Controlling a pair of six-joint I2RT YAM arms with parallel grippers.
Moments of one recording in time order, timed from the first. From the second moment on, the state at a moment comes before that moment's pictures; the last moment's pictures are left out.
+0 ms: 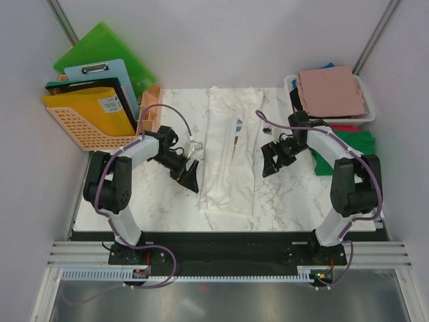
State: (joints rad) left arm -0.27 1.76 1.14 -0.89 0.80 0.52; right arm 0.15 1.72 1.26 -0.87 -0.60 -0.39
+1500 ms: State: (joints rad) left arm 0.02 0.65 0.48 0.01 -0.33 0.39; right arm 0.99 1.55 0.99 -0.40 -0.21 -0.36
